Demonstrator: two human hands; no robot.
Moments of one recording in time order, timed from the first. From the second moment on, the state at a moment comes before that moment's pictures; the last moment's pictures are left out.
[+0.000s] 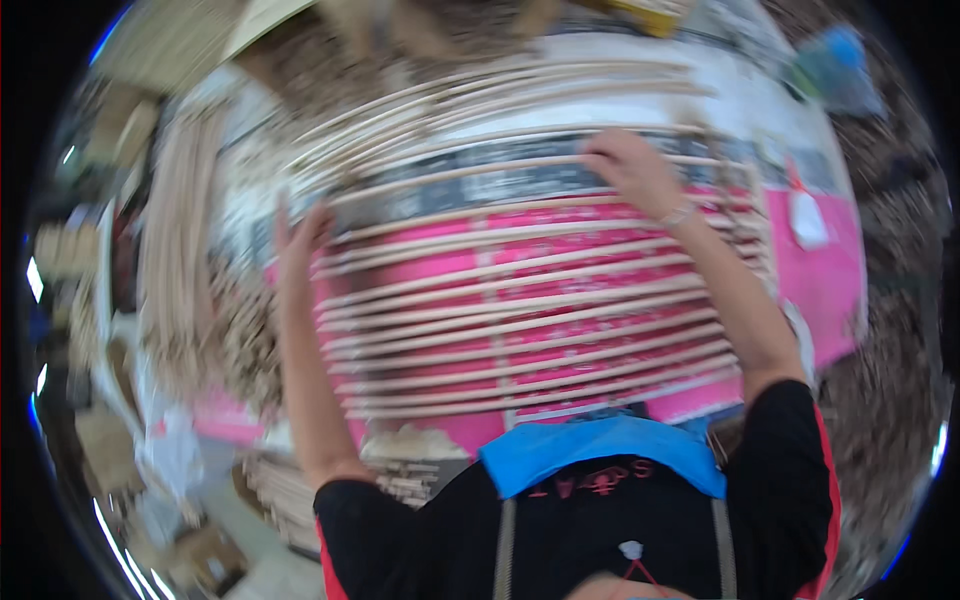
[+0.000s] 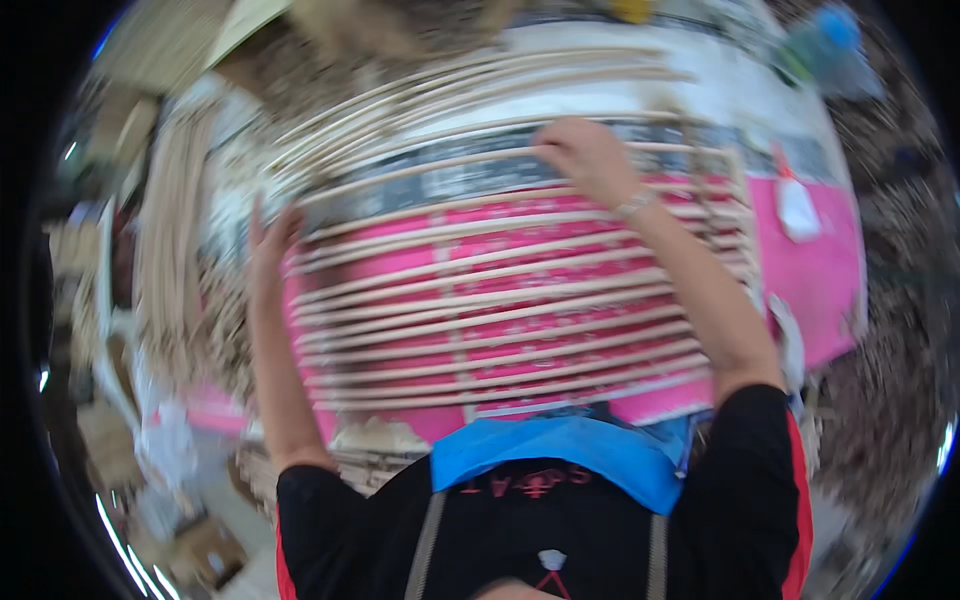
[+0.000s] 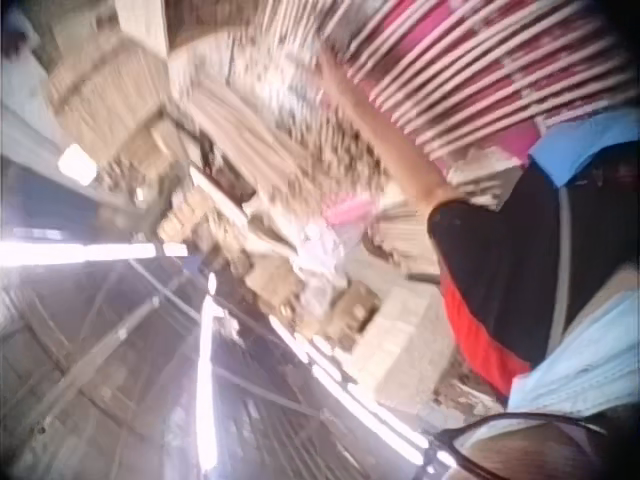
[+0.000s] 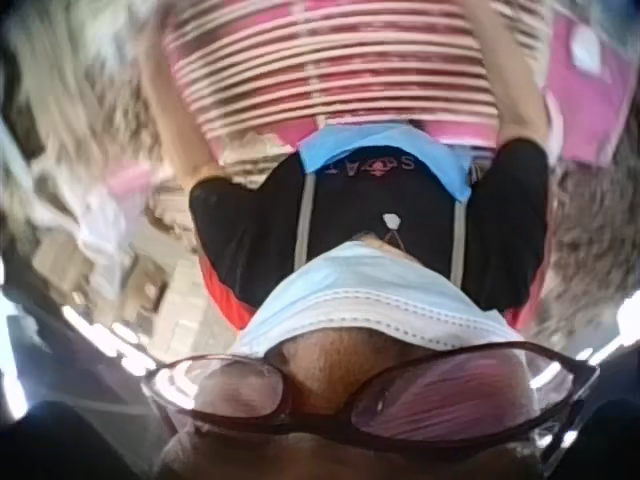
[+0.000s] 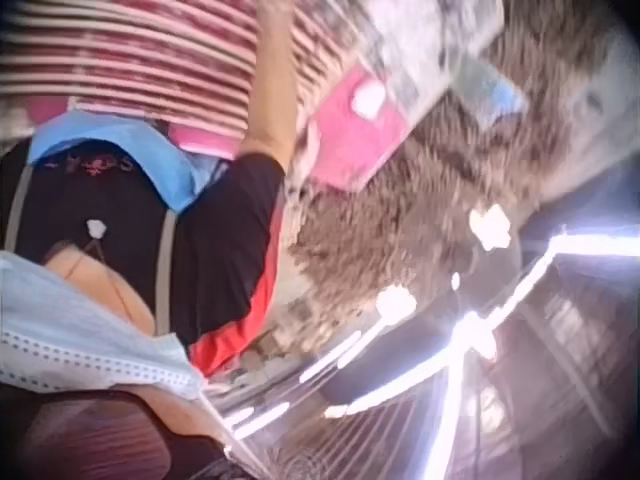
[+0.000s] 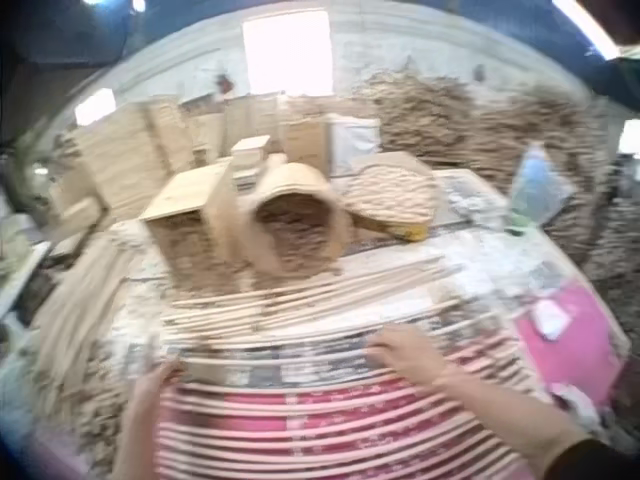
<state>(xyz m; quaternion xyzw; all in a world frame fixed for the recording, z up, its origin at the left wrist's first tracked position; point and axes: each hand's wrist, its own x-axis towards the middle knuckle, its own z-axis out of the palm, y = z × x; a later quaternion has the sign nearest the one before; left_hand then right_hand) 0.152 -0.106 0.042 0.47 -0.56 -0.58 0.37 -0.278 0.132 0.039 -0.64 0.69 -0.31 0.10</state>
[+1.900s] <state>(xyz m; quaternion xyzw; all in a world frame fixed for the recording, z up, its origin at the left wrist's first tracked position) 0.236 -0.115 0.046 0.50 -0.82 -0.10 0.26 -0.258 0.137 0.052 -0.61 0.71 -0.35 0.09</state>
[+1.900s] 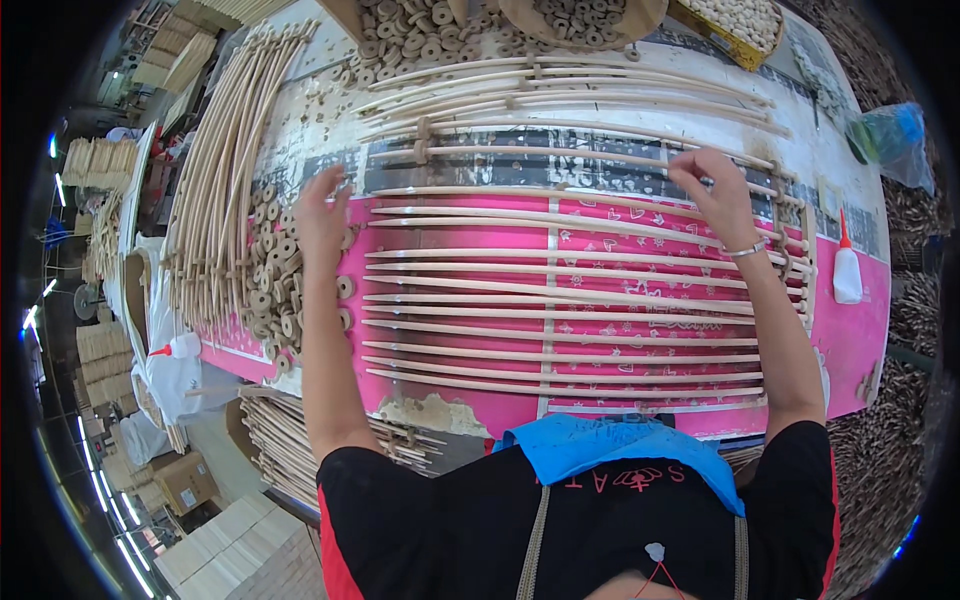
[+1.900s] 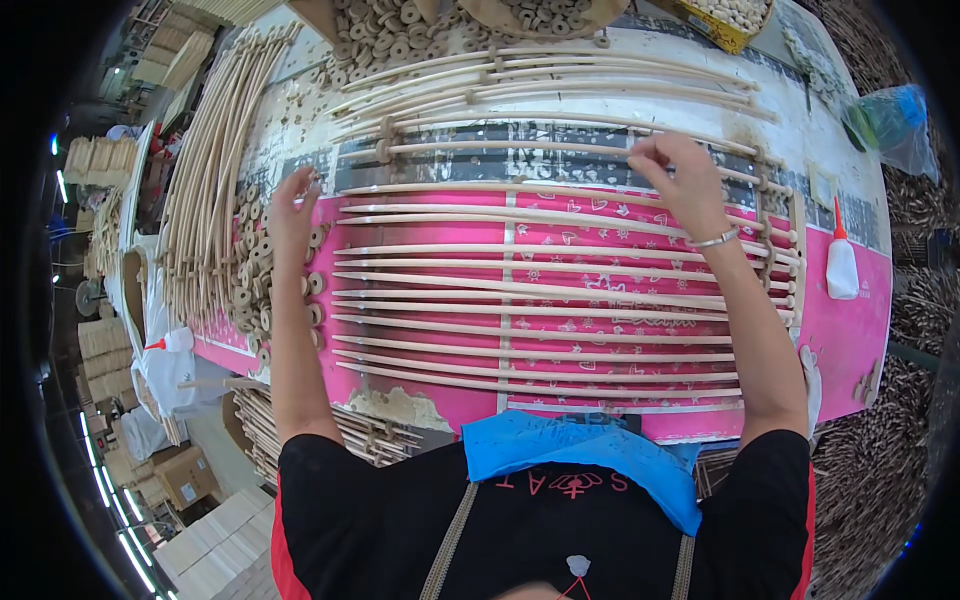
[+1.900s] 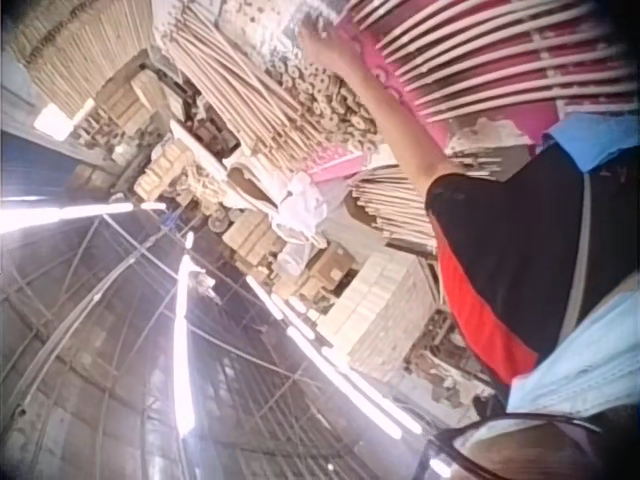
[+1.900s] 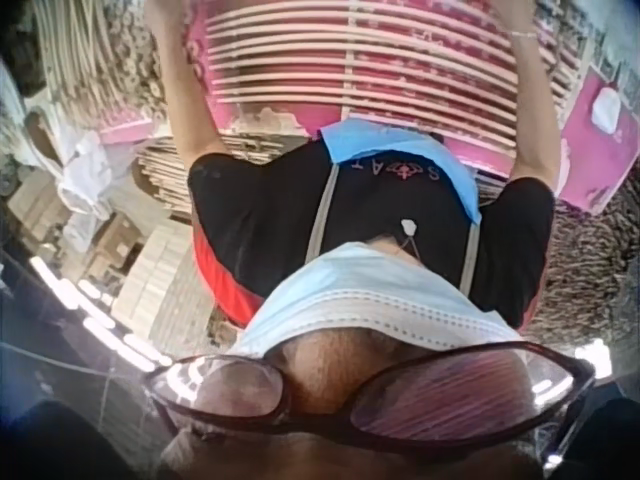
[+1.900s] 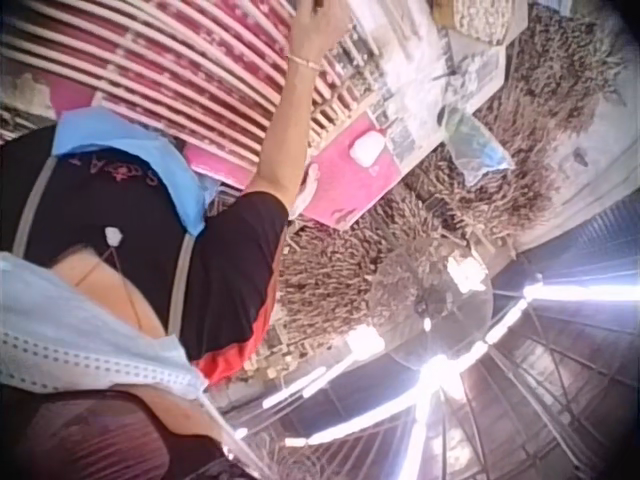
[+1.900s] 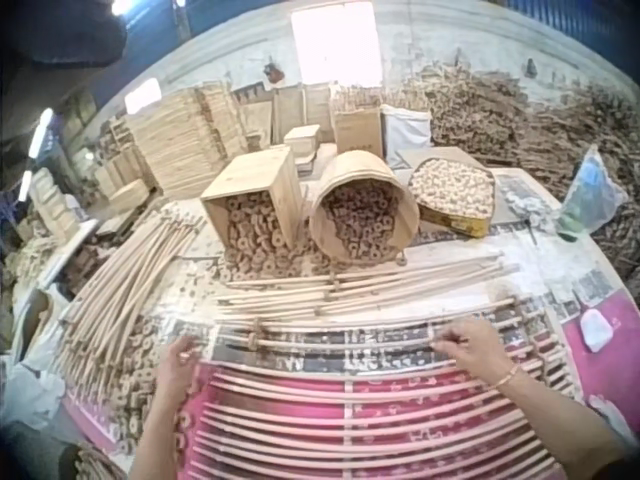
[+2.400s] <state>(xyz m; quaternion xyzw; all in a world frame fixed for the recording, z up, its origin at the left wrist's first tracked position) 0.281 -0.069 0.055 0.52 -0.83 -0.10 0.18 -0.242 0.157 0.045 -0.63 0.70 -0.28 0.20</state>
